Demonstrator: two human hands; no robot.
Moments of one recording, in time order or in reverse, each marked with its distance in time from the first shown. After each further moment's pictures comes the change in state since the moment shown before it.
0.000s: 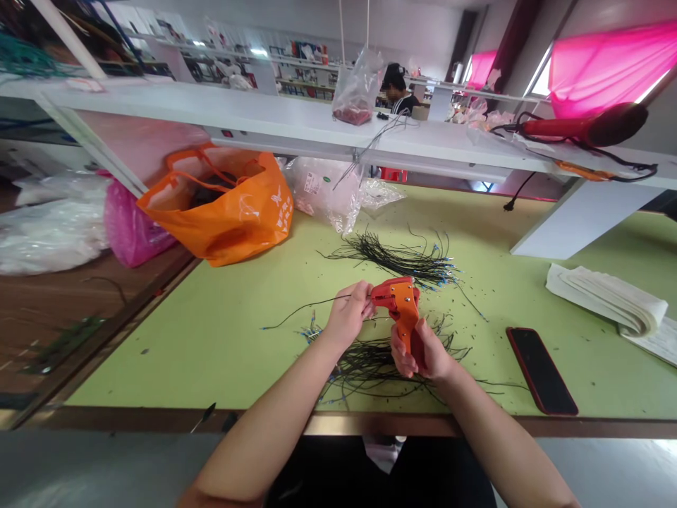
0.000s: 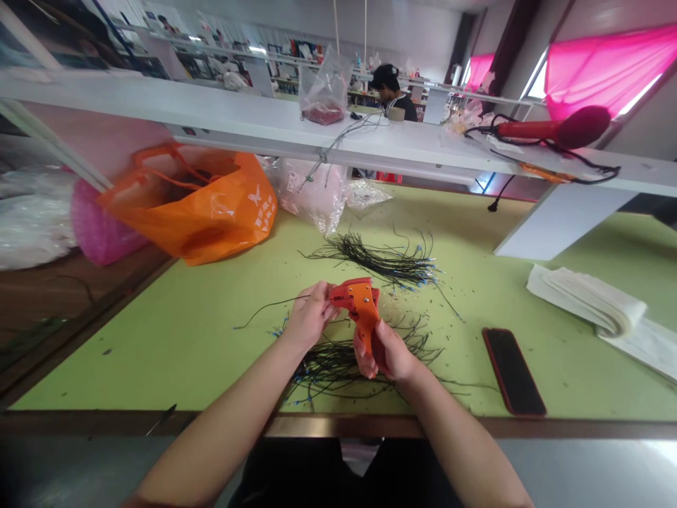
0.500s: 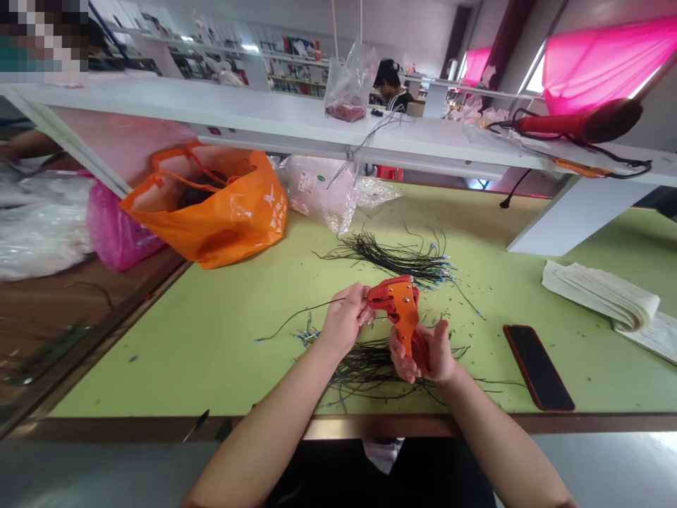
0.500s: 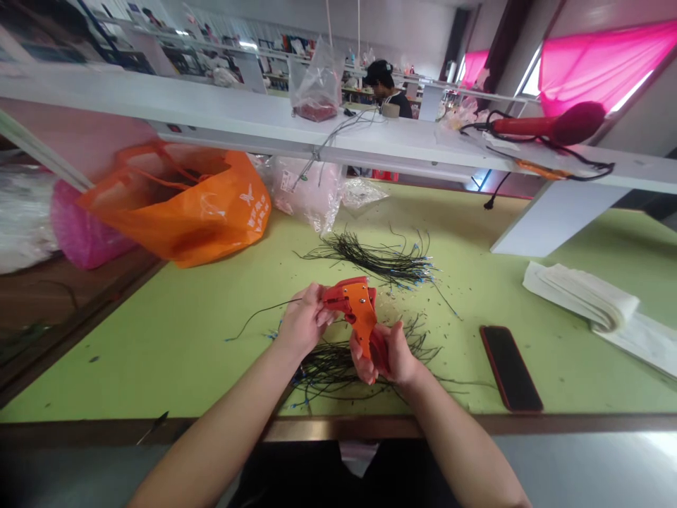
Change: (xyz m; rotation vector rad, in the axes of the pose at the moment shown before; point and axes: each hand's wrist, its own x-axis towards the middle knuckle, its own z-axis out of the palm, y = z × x) left_hand -0.006 0.012 0.009 -0.120 0.002 -0.030; right_hand -0.007 -0.002 -0.001 0.011 -0.030 -0.022
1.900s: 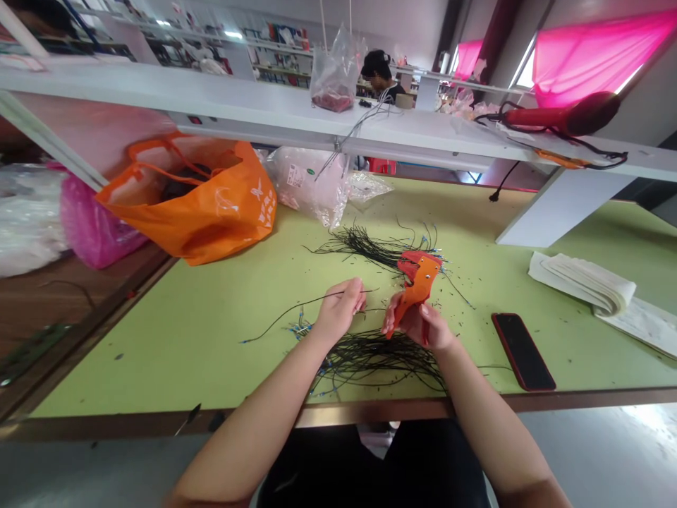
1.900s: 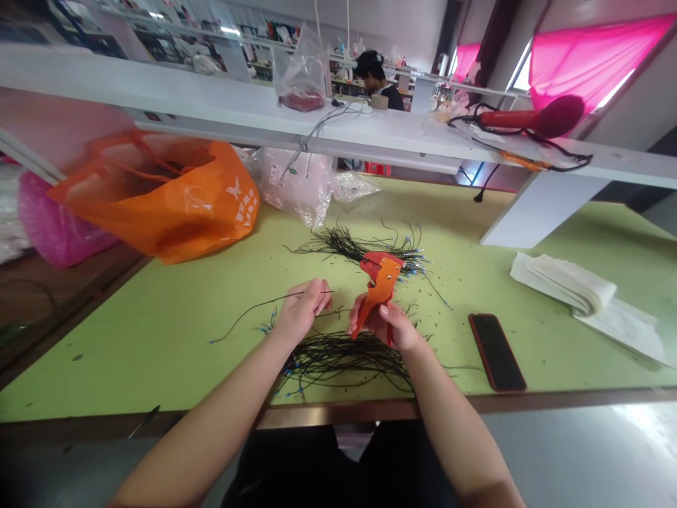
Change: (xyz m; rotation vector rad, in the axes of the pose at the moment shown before) left_hand 0.004 -0.008 -0.014 0.451 -0.130 0.169; right_hand -0.001 -0.020 -0.030 -0.075 0.074 -0.162
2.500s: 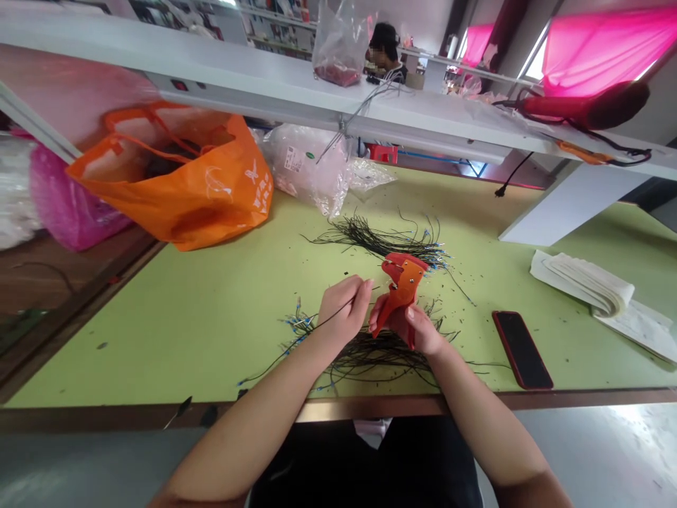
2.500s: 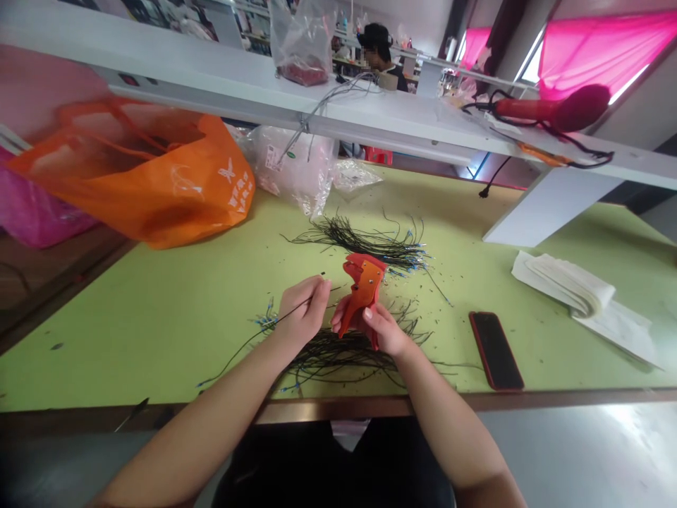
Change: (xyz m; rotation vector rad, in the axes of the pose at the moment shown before) left_hand -0.012 0.010 0.006 0.510 0.094 0.286; right_hand 0.003 0.020 0.013 -0.129 0.037 0.077
